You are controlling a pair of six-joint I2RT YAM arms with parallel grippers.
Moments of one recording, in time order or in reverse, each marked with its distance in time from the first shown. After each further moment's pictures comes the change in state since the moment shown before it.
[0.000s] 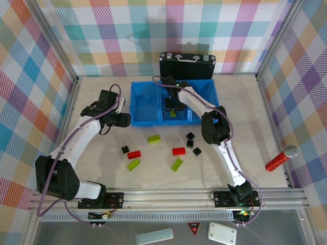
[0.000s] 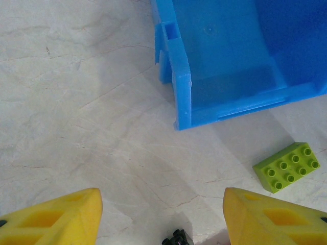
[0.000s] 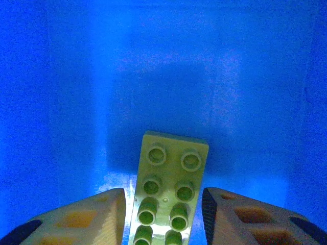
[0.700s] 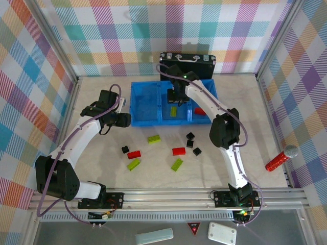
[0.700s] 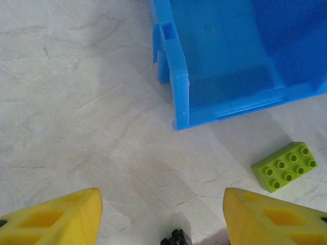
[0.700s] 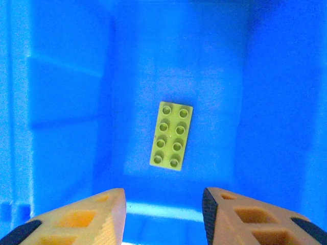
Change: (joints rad) left arm 0.000 -0.001 0.000 0.000 0.006 0.000; right arm 0.006 -0.227 -0.035 -0.087 -0.014 -0.008
